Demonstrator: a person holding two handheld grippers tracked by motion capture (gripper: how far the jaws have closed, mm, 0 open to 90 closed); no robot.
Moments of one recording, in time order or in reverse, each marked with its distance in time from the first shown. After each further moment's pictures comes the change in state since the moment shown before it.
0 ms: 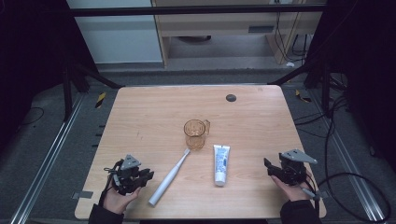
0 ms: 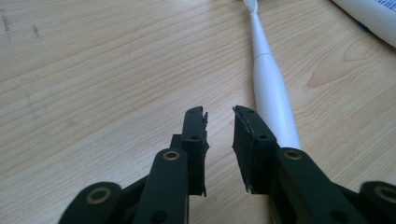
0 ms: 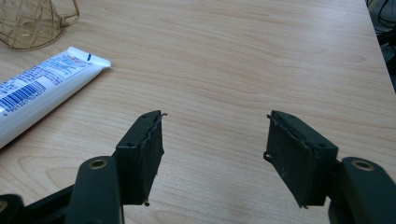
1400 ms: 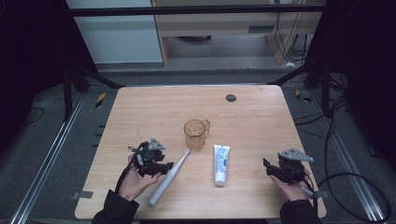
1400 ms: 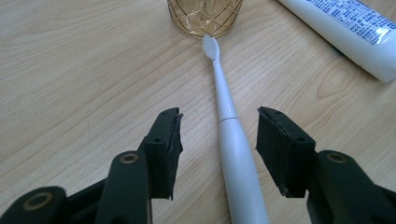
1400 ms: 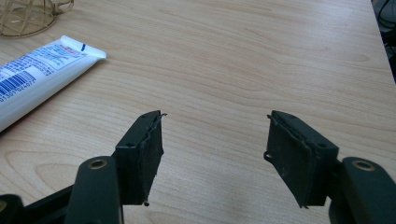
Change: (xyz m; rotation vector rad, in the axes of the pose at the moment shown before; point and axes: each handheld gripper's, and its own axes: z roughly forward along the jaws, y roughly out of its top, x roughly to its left) left arm -0.025 0.069 0.030 0.106 -0.041 0.121; right arm 0.001 0.001 0.006 0.026 -0.004 -0.028
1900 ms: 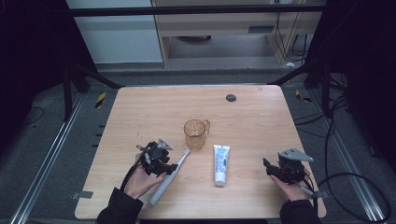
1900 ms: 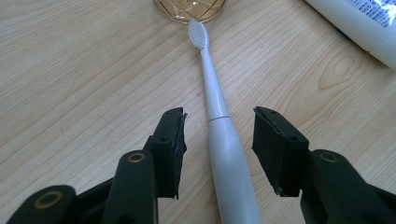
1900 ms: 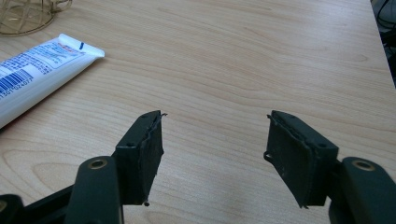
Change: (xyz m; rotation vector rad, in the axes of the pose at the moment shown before) left arm -0.006 0.007 0.019 0.085 -0.017 0.026; right arm -0.001 0.000 0.001 0.003 -0.006 -0.009
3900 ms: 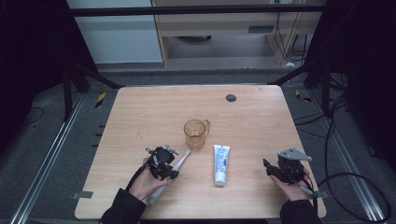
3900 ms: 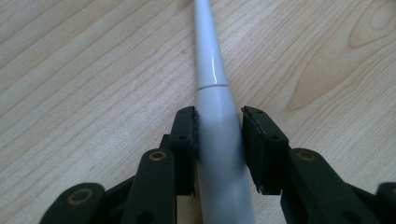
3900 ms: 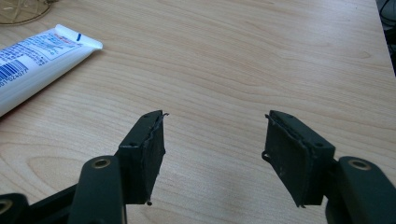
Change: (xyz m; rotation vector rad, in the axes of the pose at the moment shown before) left arm -0.003 -0.005 0.033 0.174 -0.028 -0.023; right arm 0.000 0.000 0.002 0.023 -0.001 -0.017
